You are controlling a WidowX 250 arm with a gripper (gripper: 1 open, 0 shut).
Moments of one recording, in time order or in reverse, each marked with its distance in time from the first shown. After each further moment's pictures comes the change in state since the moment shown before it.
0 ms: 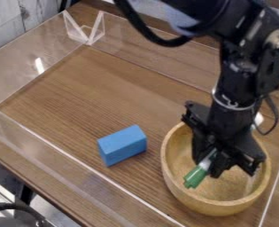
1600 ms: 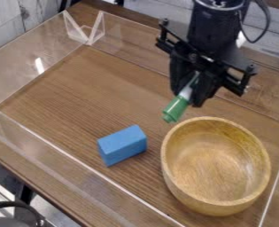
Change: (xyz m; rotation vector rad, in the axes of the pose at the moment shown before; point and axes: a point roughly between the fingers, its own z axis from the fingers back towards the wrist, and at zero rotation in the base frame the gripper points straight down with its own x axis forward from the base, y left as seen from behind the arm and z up) arm -0.008 0.044 0.082 0.079 -0.041 0.166
